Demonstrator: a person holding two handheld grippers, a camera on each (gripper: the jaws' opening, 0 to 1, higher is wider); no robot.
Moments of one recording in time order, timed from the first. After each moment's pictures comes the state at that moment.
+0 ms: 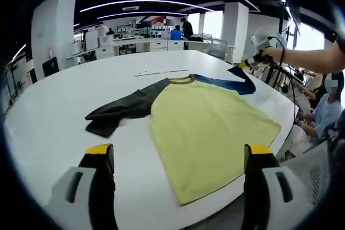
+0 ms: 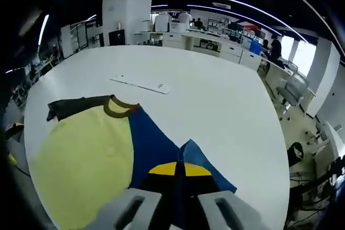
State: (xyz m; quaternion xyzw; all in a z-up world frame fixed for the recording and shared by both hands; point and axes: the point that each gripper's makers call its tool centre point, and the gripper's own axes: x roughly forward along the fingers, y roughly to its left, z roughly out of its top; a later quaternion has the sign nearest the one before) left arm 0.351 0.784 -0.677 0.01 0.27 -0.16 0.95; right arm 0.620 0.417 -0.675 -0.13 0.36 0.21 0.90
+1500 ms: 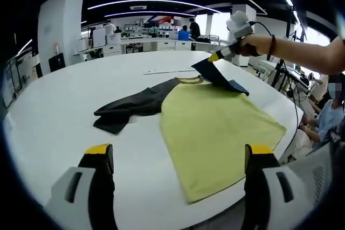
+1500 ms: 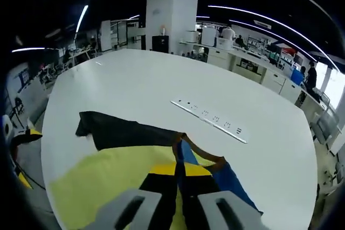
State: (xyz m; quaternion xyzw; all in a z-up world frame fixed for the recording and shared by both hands) left arm 0.352 0.803 -0.679 0.00 0.27 -0.13 0.95; right arm 0.624 0.634 -0.652 -0.16 0.31 0.36 0.87
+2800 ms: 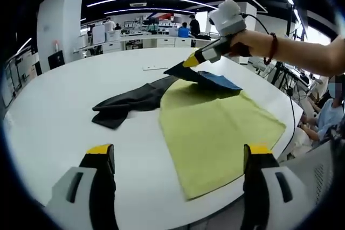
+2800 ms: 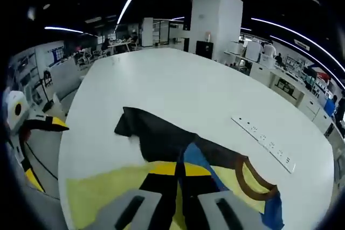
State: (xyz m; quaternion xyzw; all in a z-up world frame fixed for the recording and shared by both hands) left arm 0.346 0.802 -0.688 0.00 0.28 -0.13 0.95; right arm 0.550 0.739 -0.675 -0.20 0.27 0.50 0.80
